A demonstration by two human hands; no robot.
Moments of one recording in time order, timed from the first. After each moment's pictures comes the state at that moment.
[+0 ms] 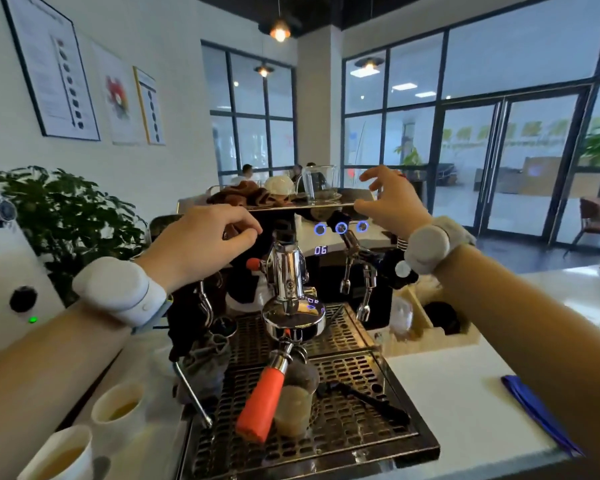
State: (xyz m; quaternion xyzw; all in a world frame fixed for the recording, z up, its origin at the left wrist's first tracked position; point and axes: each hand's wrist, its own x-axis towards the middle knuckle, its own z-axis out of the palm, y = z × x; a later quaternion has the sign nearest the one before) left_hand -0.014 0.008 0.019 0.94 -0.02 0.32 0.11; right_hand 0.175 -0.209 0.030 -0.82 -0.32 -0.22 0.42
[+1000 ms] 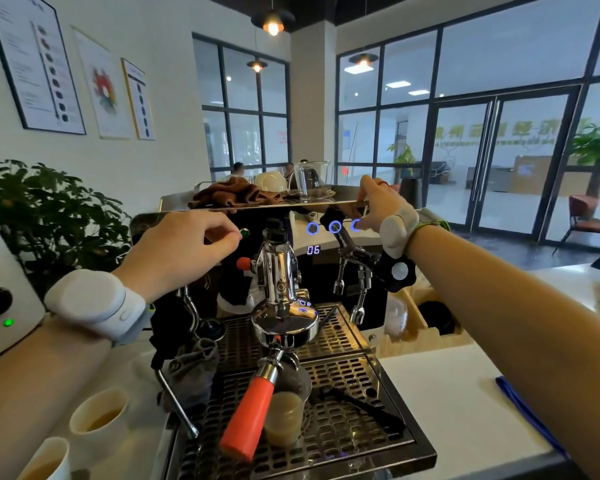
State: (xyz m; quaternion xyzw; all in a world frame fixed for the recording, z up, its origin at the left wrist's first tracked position) left_hand 0.003 0.028 0.003 0.93 0.01 0.35 0.11; right_hand 0.242 -0.197 0.019 -0.91 -0.31 -0.18 0.21
